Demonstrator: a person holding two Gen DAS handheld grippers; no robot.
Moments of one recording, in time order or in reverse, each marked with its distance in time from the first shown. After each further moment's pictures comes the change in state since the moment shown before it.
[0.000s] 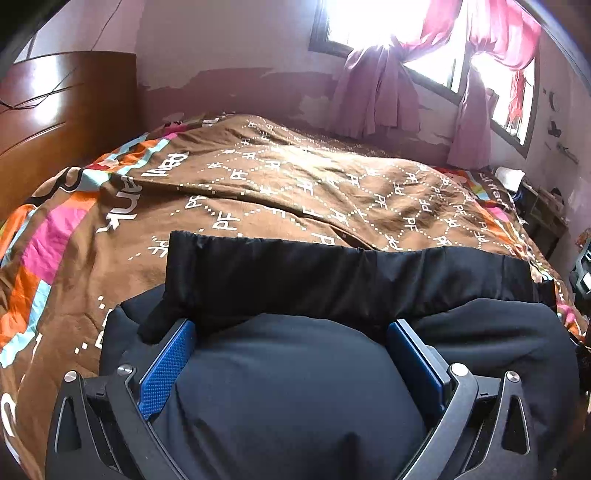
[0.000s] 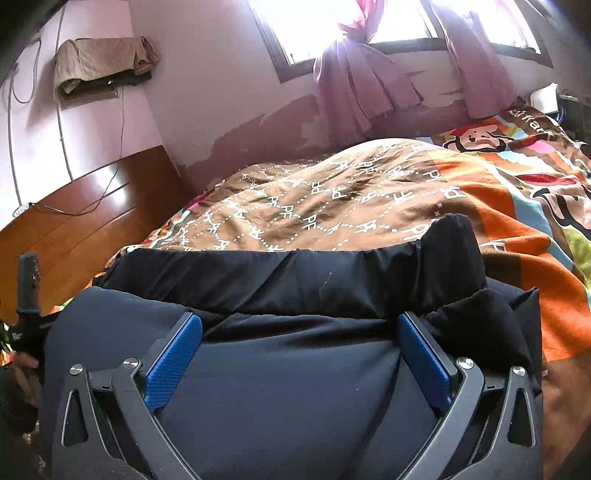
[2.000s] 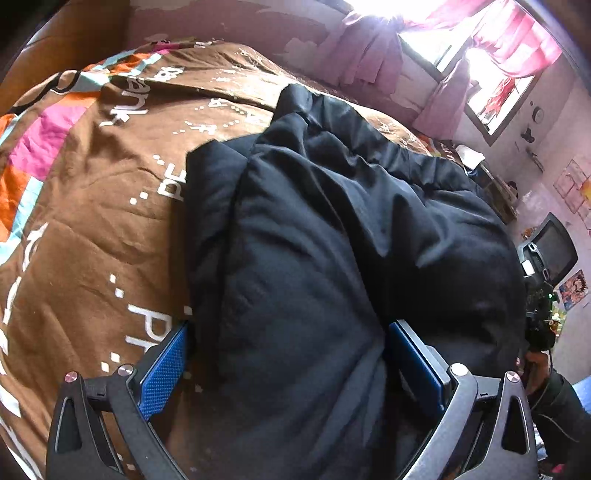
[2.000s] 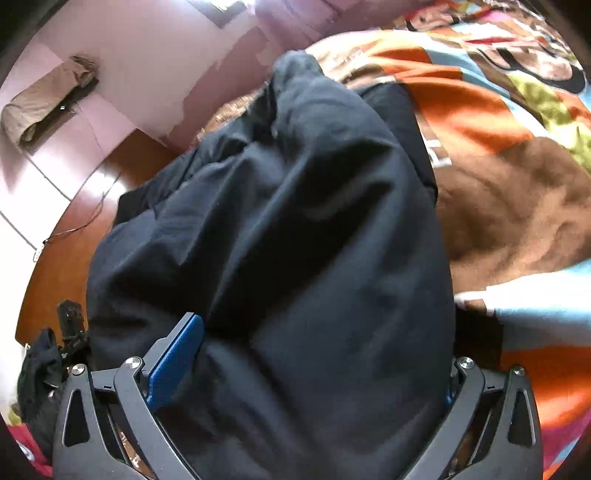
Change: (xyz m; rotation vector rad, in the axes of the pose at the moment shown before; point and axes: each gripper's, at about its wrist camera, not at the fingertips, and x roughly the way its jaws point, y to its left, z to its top) left arm -0.040 0.089 -0.057 -0.091 0.295 -0.284; right arm -0.045 -0.069 -0.051 0.319 0.371 0.091
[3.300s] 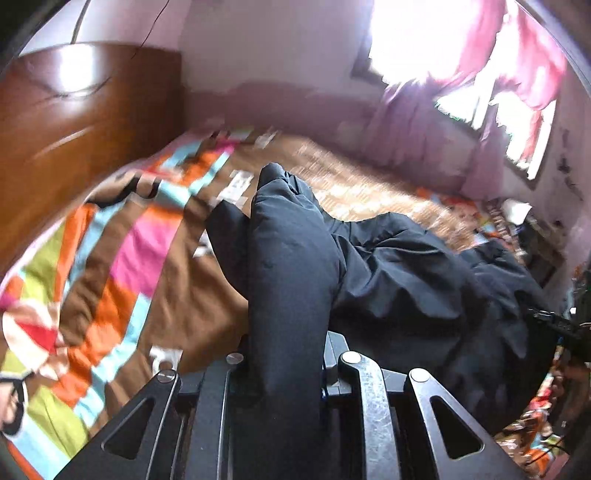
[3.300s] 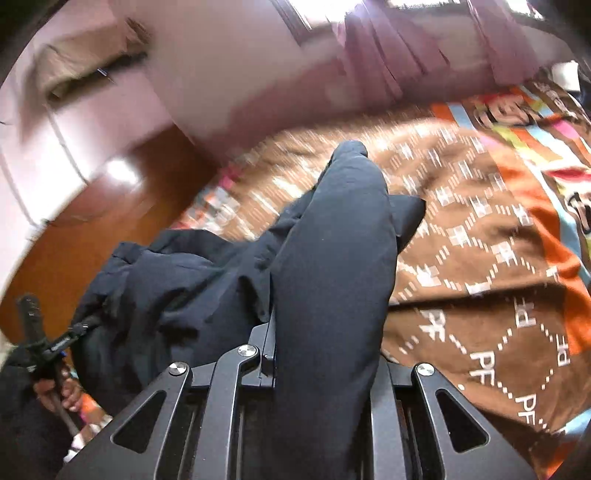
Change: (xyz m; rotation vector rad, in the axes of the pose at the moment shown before) left arm -0.104 0.010 0.084 -0.016 -0.270 0.309; right arm 0.034 0.214 0.093 -0.228 -0.108 -0.092
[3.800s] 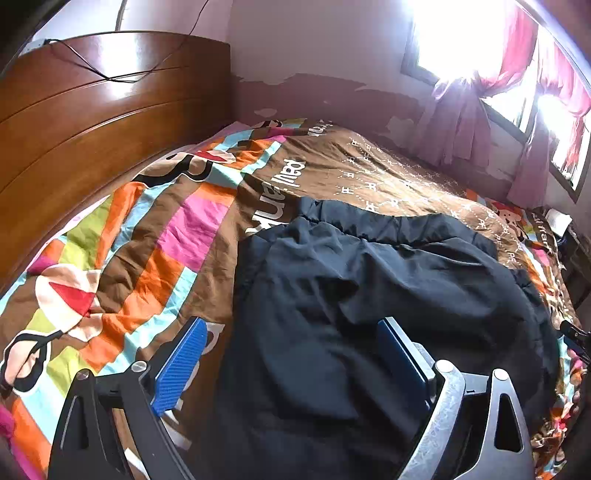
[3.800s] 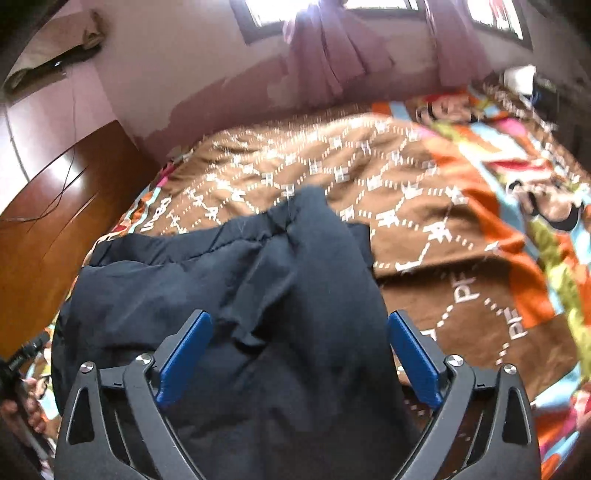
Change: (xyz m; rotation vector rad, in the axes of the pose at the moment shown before) left arm -0.013 0.007 -0.018 -0.069 0.006 0.156; right arm -0.018 -0.011 -0.019 0.016 -0.063 -0.219
